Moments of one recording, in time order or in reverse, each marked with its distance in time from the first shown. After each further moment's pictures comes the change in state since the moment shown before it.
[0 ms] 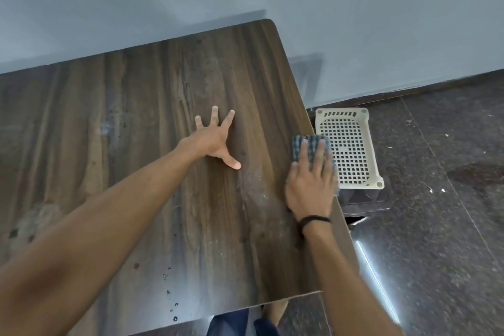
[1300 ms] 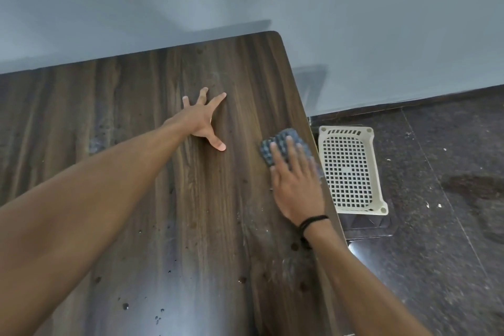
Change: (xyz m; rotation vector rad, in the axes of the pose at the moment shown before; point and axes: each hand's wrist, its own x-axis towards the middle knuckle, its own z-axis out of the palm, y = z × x) left_hand 0.076 -0.036 -0.074 -0.062 0.070 0.055; right_hand 0.076 -0.024 0.016 -0.056 -0.103 -0.363
